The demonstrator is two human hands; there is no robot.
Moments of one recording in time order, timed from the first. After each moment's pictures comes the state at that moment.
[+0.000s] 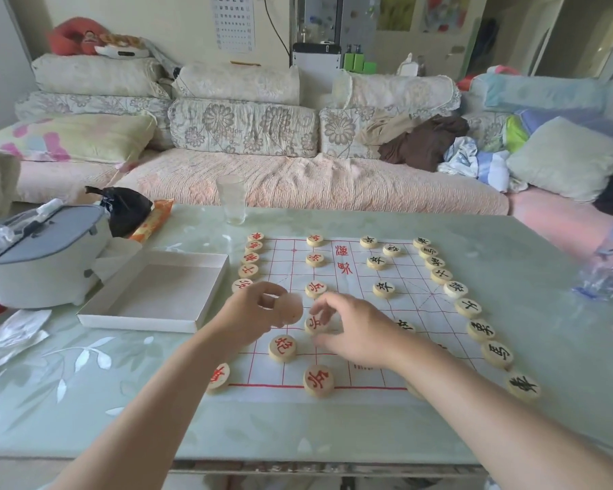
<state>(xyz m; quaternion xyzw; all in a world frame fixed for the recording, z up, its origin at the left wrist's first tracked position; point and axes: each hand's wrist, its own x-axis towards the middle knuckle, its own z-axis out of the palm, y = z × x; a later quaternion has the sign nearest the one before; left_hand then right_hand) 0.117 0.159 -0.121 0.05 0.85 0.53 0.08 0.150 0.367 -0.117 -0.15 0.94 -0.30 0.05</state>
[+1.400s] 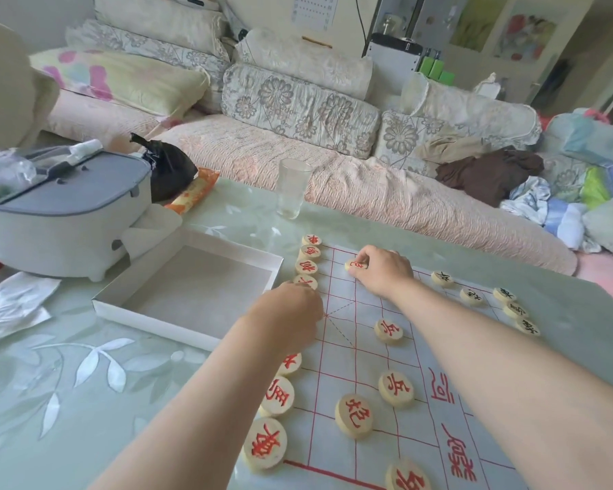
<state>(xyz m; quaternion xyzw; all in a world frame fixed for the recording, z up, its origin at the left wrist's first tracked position) 0.020 0.106 -0.149 0.13 0.97 0.18 0.04 -0.108 0.305 -0.153 -0.02 0.99 -0.08 -0.07</state>
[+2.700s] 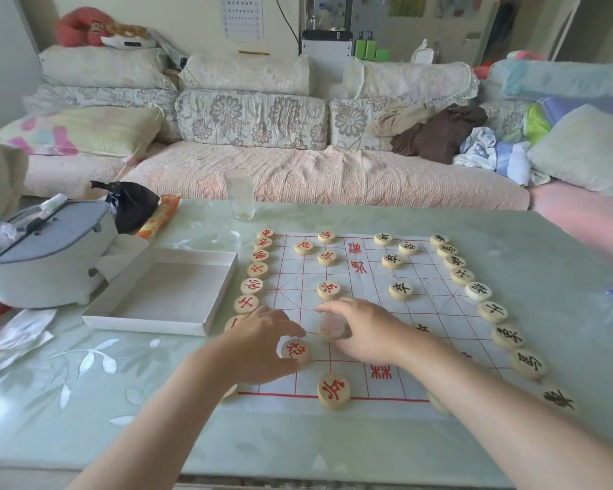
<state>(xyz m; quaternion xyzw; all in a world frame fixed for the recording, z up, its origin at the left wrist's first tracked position) 0.120 0.144 -0.141 0.25 0.96 0.14 0.06 0.107 0.369 -0.147 -0.17 0.96 -0.21 0.06</state>
